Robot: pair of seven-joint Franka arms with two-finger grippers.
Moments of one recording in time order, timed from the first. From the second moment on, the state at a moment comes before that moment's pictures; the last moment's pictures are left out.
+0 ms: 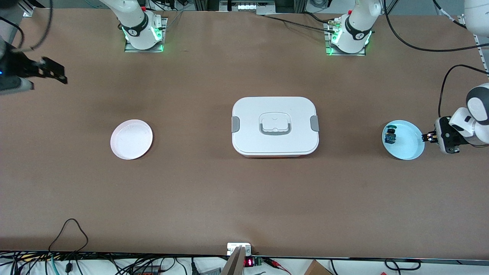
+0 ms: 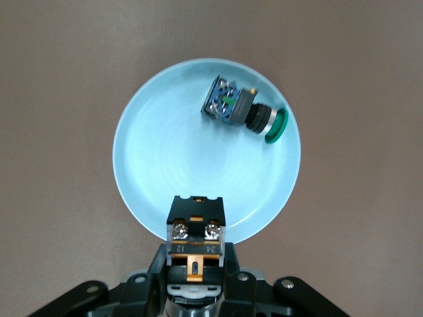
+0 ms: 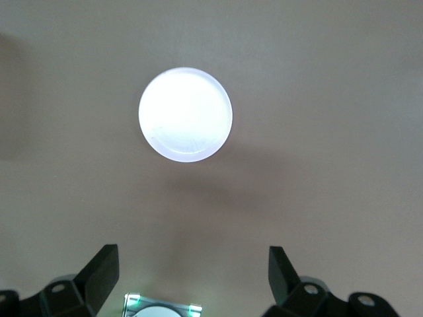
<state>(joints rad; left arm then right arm) 0.10 0.49 0.29 -1.79 -0.06 2.07 1.82 0.12 -0.08 -0.16 -1.85 -0.04 1.65 -0.23</state>
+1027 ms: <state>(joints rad) 0.10 0.52 0.26 -2.00 -0.06 2.29 1.86 0.13 -0.15 -0.13 -1.92 -0.04 1.70 -0.23</state>
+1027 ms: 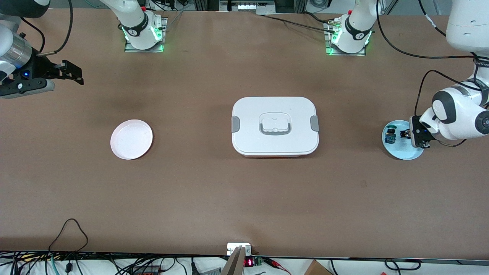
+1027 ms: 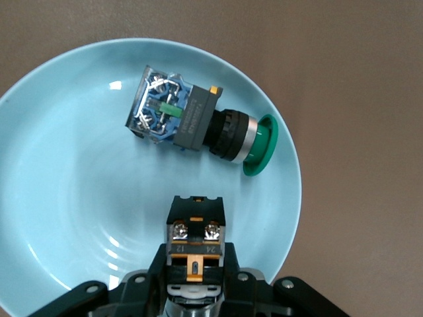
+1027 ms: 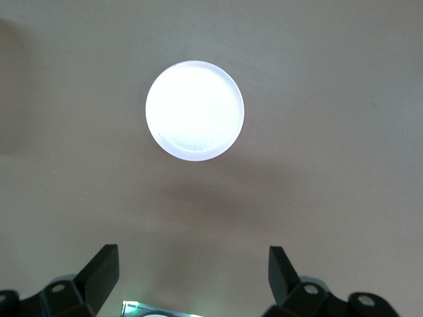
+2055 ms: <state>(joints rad) 0.10 0.30 0.23 -1.98 -0.06 2.21 1.89 0.13 0.09 -0.12 -1.63 -0.01 1.64 -0.22</state>
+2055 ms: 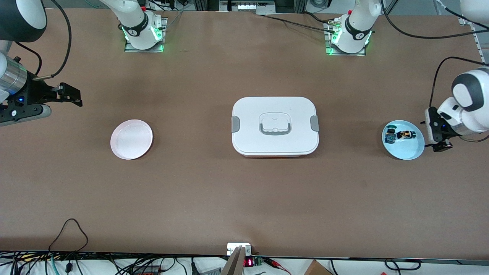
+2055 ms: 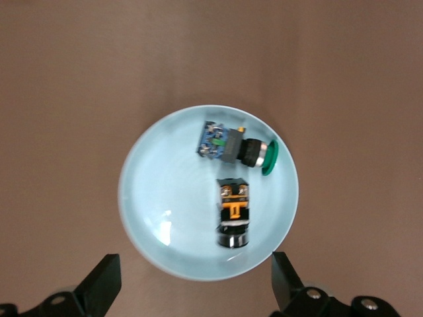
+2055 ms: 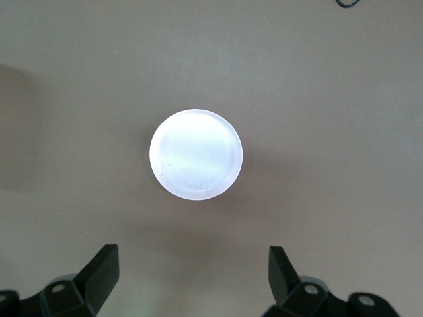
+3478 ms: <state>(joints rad) -0.10 0.11 0.22 -1.69 -0.11 1.76 0.85 0.15 0.09 -0.11 -1.63 -0.01 1.64 -0.22</state>
